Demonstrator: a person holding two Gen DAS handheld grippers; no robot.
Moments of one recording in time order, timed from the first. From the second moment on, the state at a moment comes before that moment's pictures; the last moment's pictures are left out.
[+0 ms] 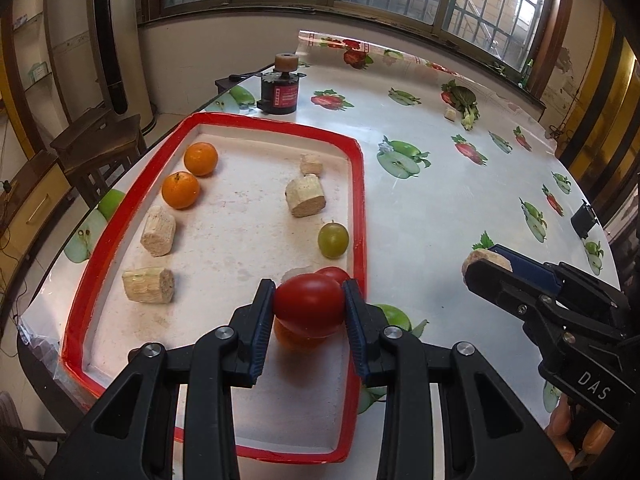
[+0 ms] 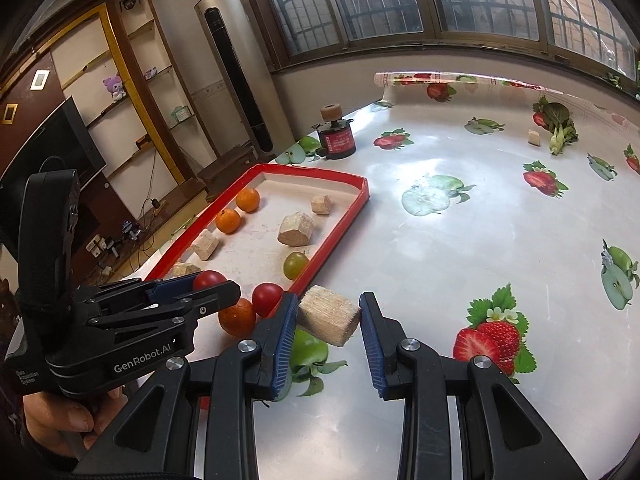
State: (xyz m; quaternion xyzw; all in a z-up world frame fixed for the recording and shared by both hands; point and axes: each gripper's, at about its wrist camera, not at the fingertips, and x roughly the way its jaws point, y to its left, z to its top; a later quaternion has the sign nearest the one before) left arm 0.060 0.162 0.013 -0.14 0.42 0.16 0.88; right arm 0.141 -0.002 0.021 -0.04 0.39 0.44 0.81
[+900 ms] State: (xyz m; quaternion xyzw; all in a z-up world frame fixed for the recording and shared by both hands) left arm 0.025 0.225 0.003 -0.18 0.42 0.19 0.87; right arm 0.125 0.069 0.015 -0.07 0.40 0.48 0.78
